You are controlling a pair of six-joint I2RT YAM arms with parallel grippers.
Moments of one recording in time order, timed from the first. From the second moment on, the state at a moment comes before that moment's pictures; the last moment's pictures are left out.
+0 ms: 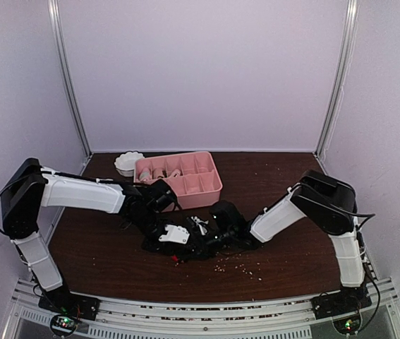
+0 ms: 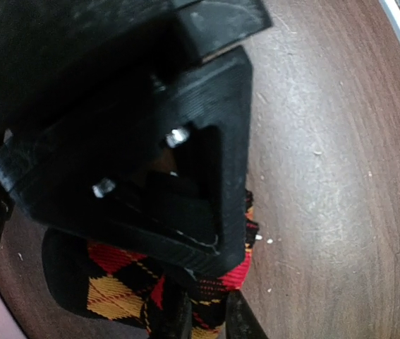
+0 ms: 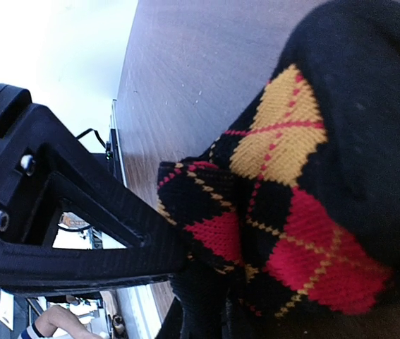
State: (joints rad) left arm -0.87 1.75 1.08 -0.60 0.27 0.96; right arm 0.94 2.18 1.06 0.53 -0.72 0.91
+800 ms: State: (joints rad) left arm -0.70 2.10 1.45 -0.93 0.58 0.82; right arm 0.93 1.85 0.68 0.64 -0.24 0.74
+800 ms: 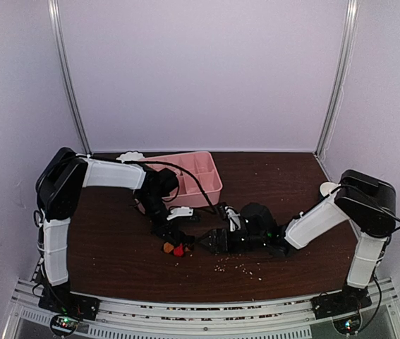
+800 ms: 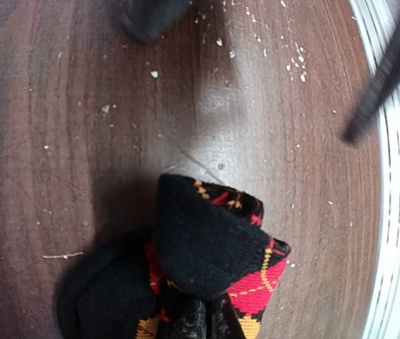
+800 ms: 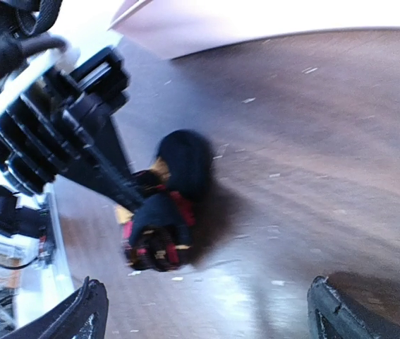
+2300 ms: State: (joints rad) left arm -0.70 2.21 1.50 -1.23 0.70 0.85; right arm 1.43 2.11 1.11 0.27 0.66 -0.66
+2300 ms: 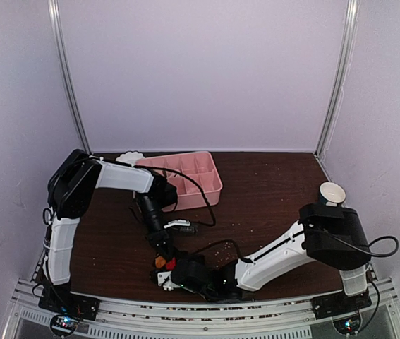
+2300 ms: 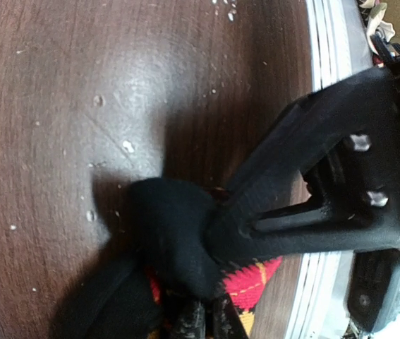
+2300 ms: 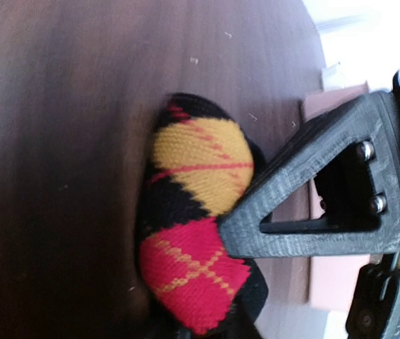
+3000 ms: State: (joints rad) left arm -0.69 1.94 1.28 -1.01 0.68 0.91; right arm 1.34 2.05 1.13 0.11 0.46 -0.16
